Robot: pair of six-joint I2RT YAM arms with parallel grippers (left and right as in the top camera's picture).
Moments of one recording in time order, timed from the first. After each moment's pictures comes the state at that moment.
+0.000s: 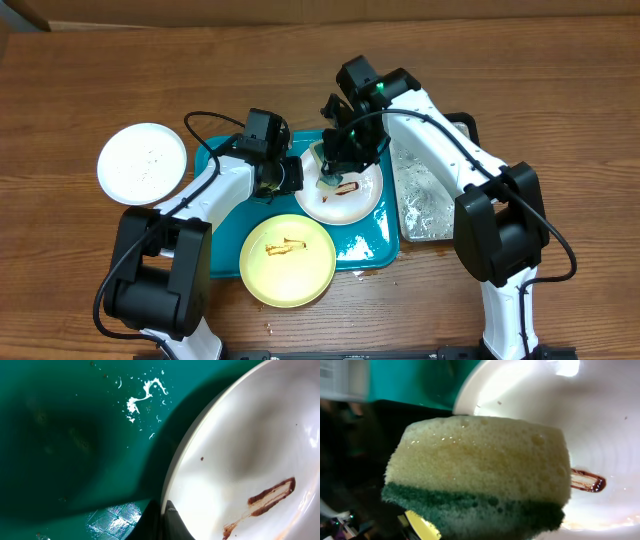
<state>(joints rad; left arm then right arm) -0.27 1.83 1.07 -0.48 0.25 -0.37 0.50 2.17 1.83 -1.13 -0.55 0.27</state>
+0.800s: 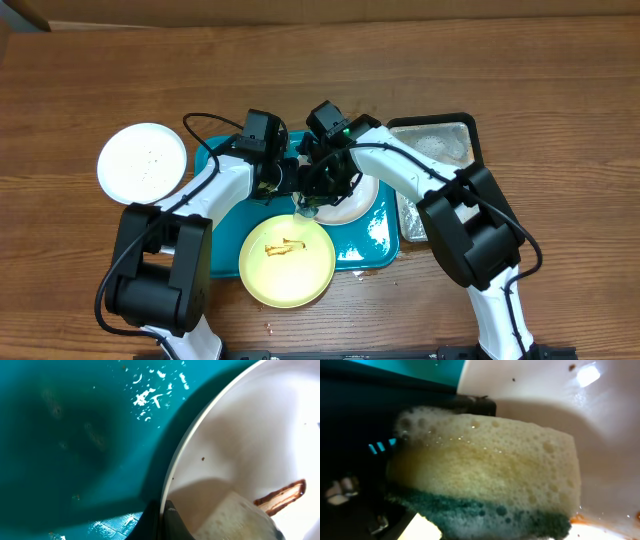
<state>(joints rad) -0.26 1.84 1.07 -0.49 0.23 -0.37 0.63 2.23 1.63 -0.84 -0.60 0.37</state>
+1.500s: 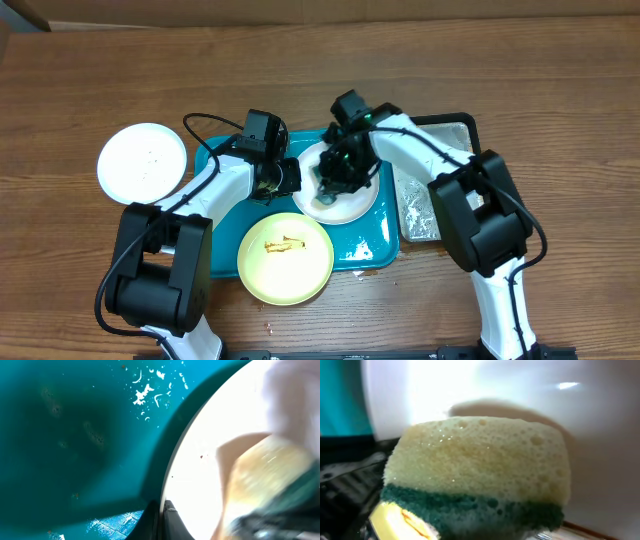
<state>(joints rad) -0.26 1.84 1.07 -0.49 0.23 -0.38 0.51 2.26 1.64 -0.88 -0.56 0.40</state>
